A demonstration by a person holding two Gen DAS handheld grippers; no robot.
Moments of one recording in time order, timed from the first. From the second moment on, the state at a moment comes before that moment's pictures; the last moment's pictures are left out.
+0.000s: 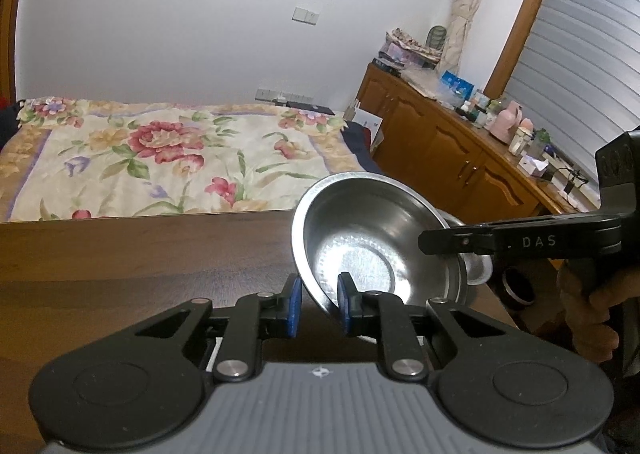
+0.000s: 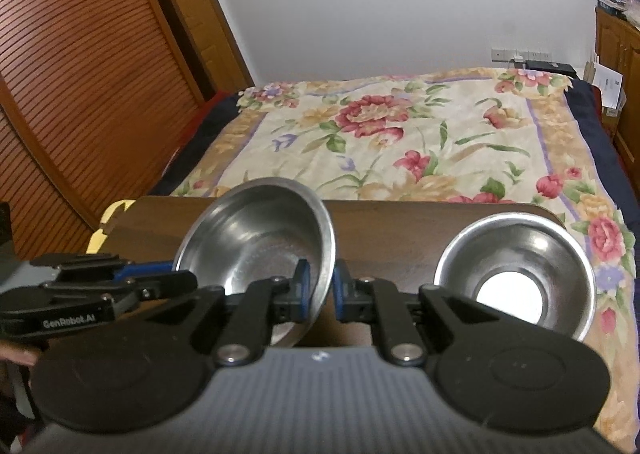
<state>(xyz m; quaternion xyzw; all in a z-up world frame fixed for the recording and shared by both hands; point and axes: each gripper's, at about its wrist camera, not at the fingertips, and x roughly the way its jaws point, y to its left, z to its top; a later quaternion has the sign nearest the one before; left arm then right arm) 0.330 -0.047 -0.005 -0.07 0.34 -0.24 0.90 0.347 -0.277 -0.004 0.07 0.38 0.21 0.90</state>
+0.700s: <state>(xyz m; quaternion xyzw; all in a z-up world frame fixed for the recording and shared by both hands) 0.249 -0.042 0.015 -0.05 0.34 -0.27 0.90 0.276 -0.280 0.009 0.08 0.37 0.21 0.90</state>
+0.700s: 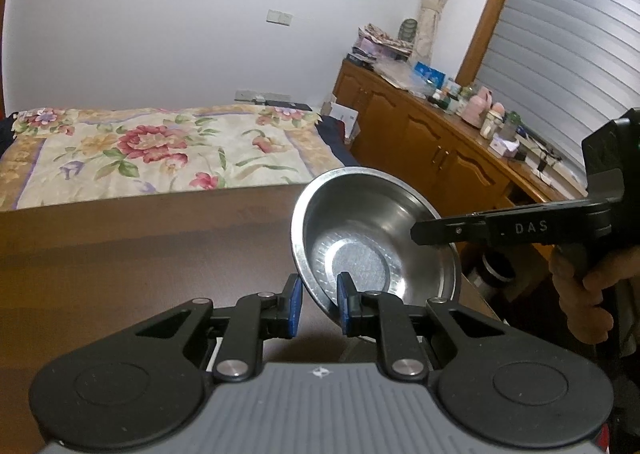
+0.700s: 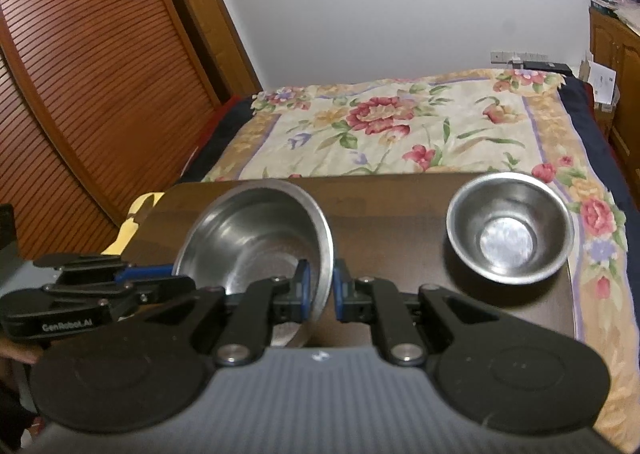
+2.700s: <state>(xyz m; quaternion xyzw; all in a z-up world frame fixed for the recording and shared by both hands) 0.166 -0.070 -0.043 0.01 0.33 -0.27 0.90 0.176 -0.266 -0.055 -0.06 0.33 0.20 0.92</state>
